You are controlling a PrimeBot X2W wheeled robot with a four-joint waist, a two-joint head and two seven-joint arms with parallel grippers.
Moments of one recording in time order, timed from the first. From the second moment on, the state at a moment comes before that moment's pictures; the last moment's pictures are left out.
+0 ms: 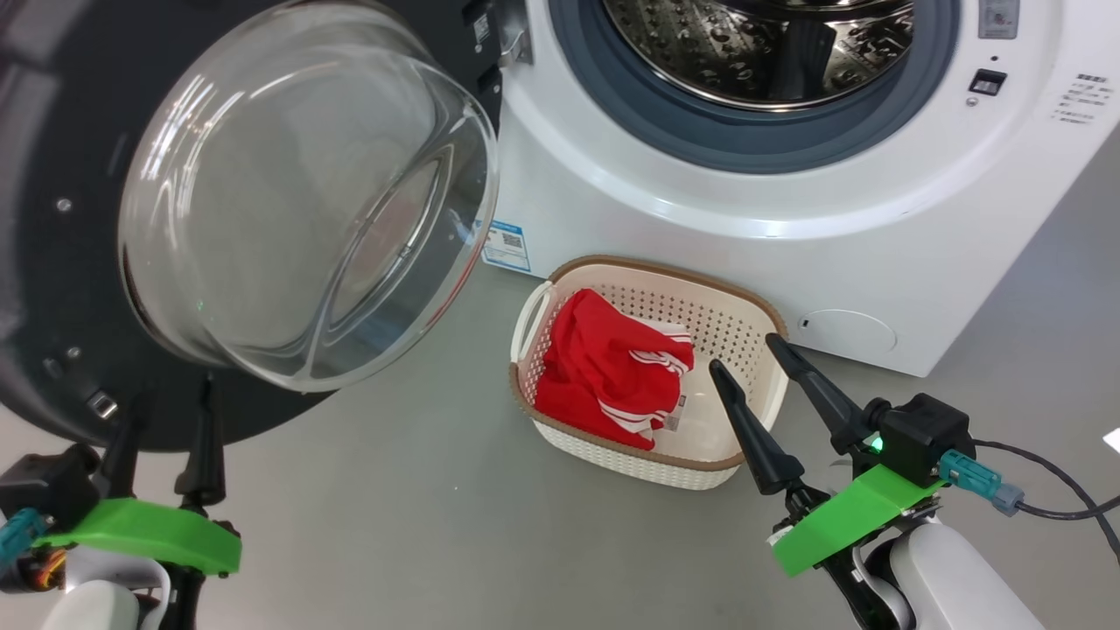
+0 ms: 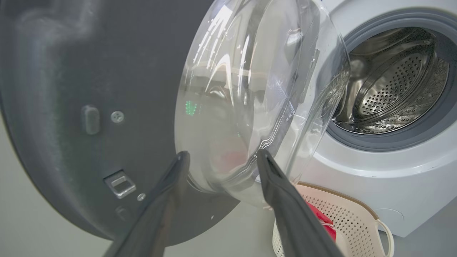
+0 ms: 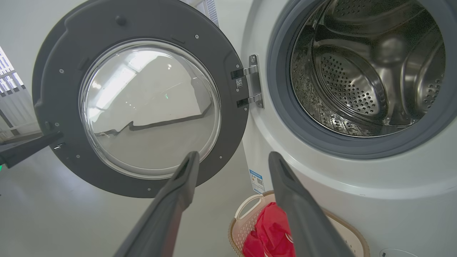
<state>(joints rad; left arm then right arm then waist) -0.32 0.26 -0.14 0.46 -0.52 -0.13 -0.25 -0.29 -0.20 0.33 0.22 0.41 0.13 -0.25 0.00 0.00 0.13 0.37</state>
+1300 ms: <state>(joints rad) -0.11 0.18 -0.08 0.20 -0.42 -0.09 -0.25 -0.24 -0.22 0.29 0.17 0.38 0.13 -0.25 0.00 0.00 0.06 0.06</state>
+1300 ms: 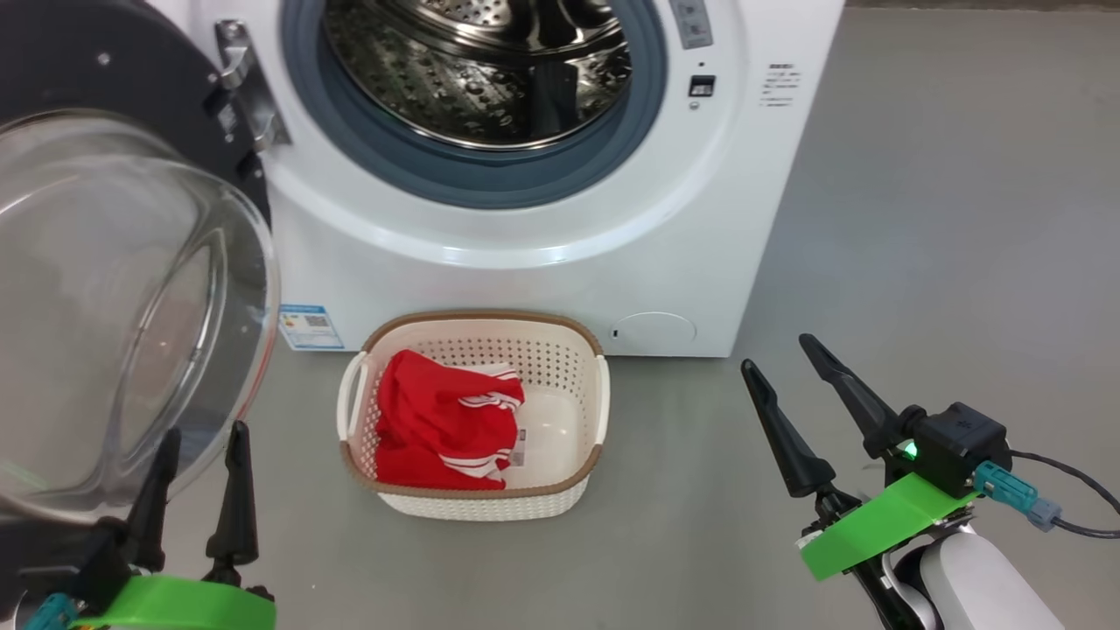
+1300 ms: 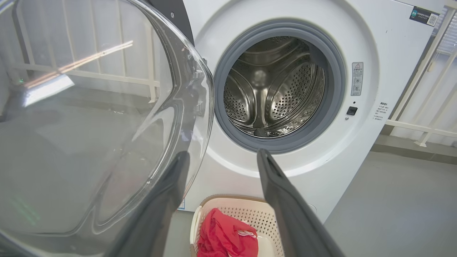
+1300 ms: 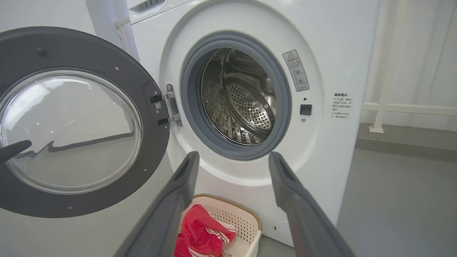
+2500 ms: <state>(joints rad) -0.05 0.15 -0.06 0.16 -0.39 -0.10 -0.25 -0.20 -0.24 0.23 0.15 0.38 0.13 -0.25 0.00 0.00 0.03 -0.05</state>
